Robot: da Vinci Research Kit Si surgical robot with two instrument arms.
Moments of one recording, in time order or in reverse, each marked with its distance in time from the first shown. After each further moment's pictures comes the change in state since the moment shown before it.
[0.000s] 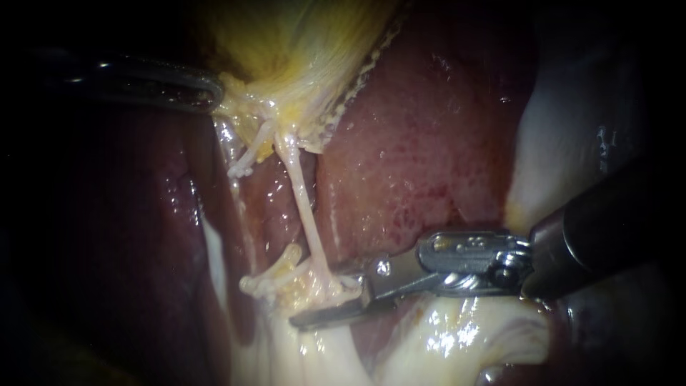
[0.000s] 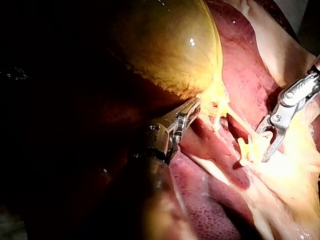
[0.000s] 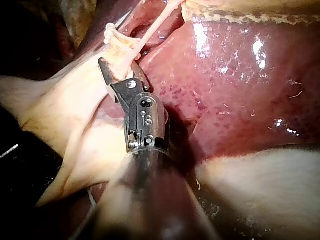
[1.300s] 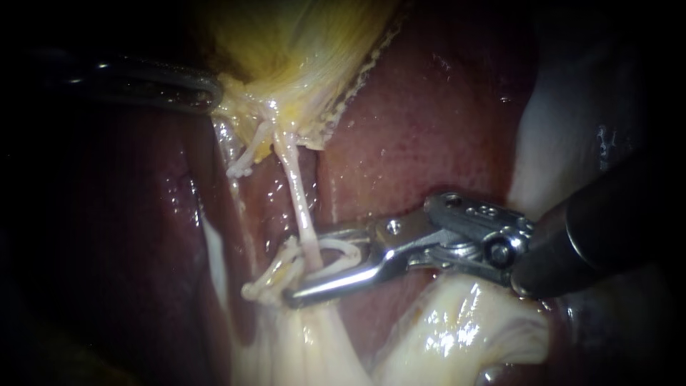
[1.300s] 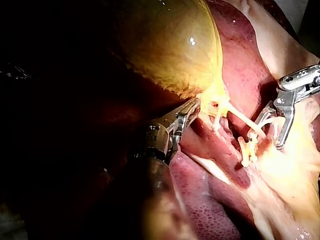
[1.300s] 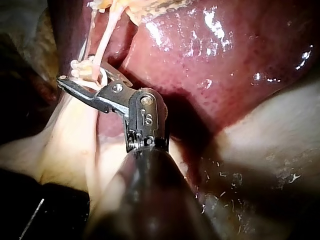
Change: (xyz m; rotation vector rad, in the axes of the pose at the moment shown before) right arm 0.004 0.000 -0.002 0.244 0.285 0.187; left arm 0.000 0.000 0.000 0.000 0.000 0.001
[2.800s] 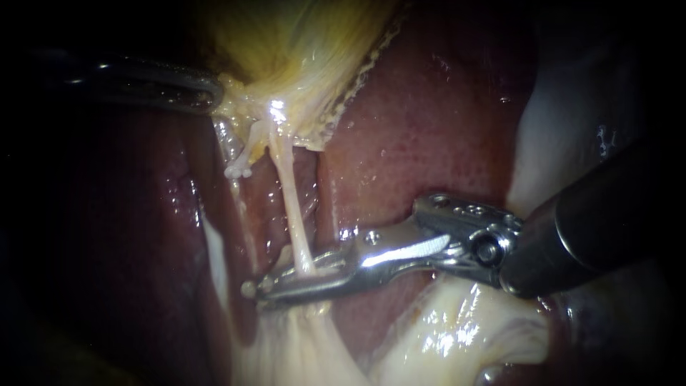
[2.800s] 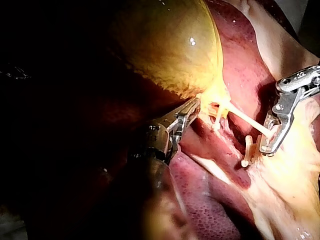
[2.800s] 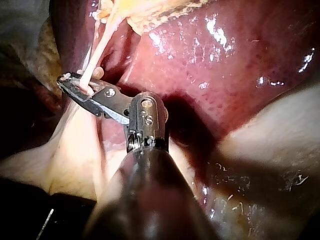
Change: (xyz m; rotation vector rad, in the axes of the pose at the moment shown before) right arm 0.000 0.000 0.001 0.019 -0.027 0.110; left arm 0.000 0.000 0.000 0.000 0.000 0.000
